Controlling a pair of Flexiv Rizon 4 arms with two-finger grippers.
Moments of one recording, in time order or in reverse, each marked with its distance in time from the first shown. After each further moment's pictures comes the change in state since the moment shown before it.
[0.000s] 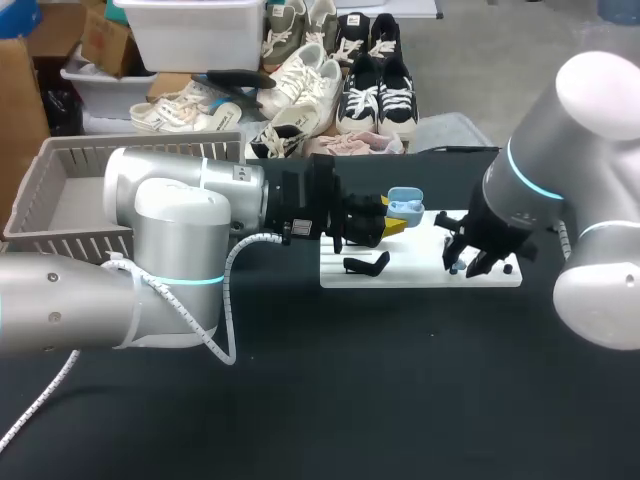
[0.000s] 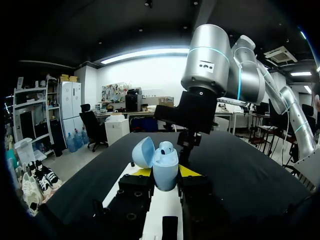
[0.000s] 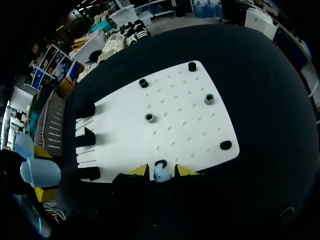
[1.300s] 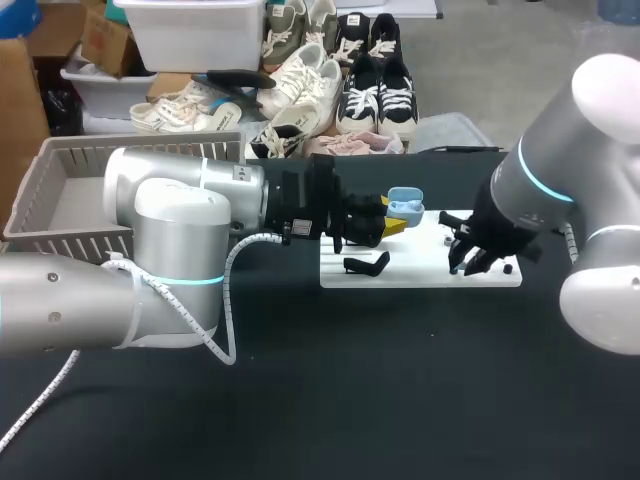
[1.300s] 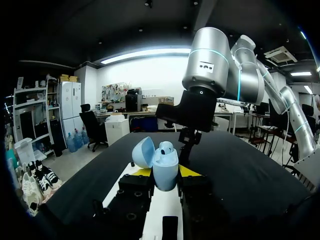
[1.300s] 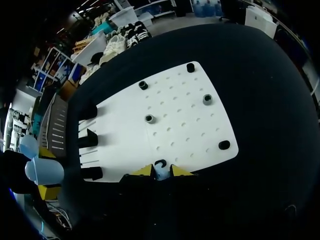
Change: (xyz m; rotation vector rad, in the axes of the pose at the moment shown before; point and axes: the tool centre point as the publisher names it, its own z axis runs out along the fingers) left arm 0.000 0.000 0.000 0.000 0.000 0.000; right arm 0.000 -0.001 -0.003 -0.031 -0.003 0.011
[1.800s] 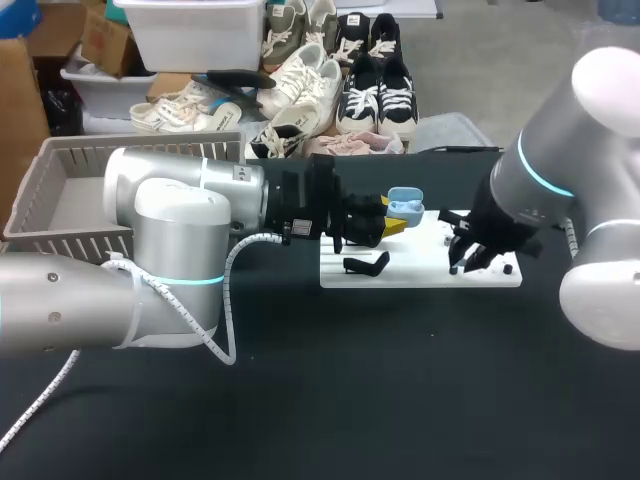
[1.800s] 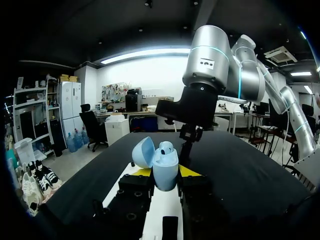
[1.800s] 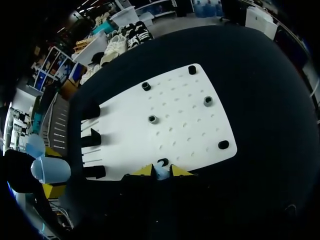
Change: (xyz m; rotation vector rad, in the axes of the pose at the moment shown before) left arm 0.000 0.000 0.000 0.000 0.000 0.000; right arm -0.001 0.005 -0.011 0.003 -0.005 -0.007
